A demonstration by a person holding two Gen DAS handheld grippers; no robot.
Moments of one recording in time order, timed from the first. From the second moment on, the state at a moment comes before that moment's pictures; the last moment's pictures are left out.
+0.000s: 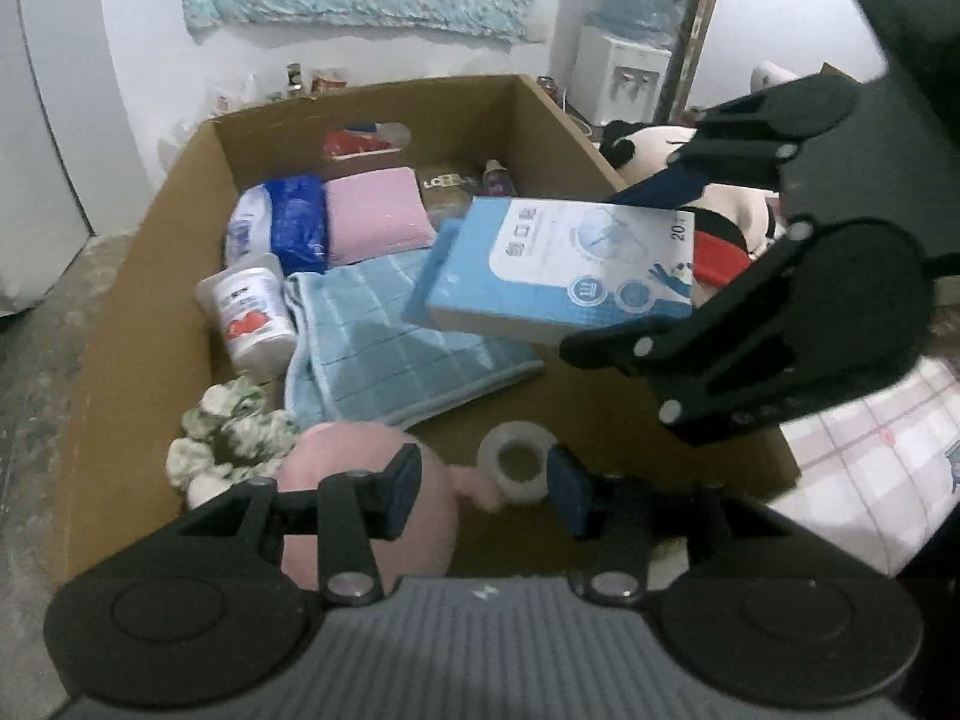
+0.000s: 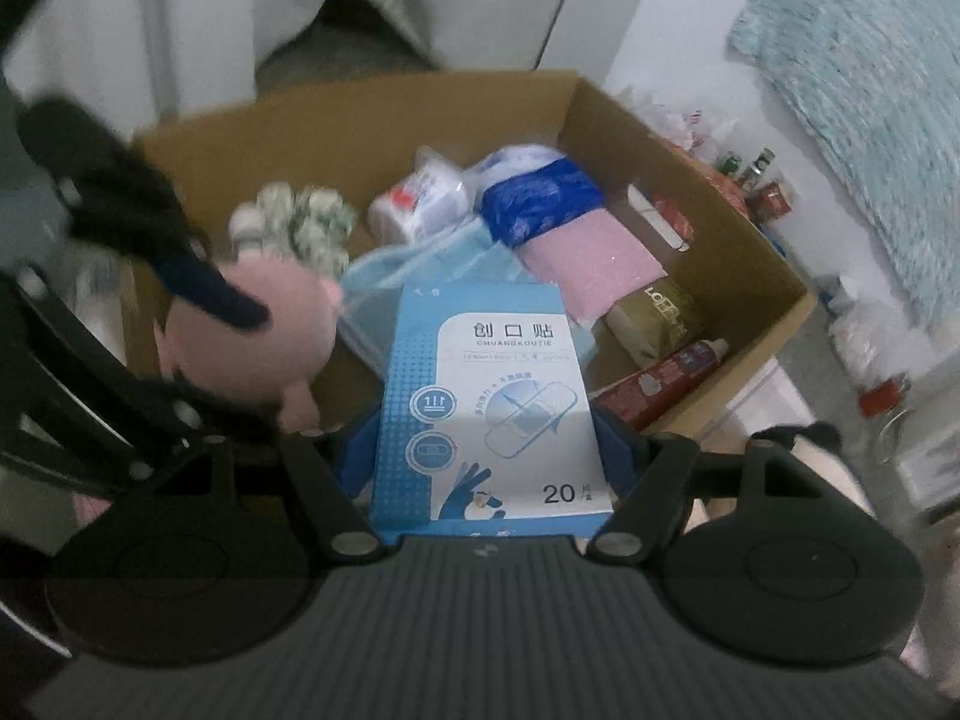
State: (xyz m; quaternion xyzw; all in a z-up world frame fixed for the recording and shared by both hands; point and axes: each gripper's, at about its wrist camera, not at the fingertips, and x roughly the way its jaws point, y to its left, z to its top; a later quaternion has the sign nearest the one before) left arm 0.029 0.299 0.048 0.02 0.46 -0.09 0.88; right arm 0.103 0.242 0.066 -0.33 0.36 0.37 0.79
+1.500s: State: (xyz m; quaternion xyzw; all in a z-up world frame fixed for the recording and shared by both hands) left arm -0.072 0.190 0.117 0.02 0.28 0.09 0.95; right arm 0.000 0.043 0.116 0.02 0.32 0.35 0.88
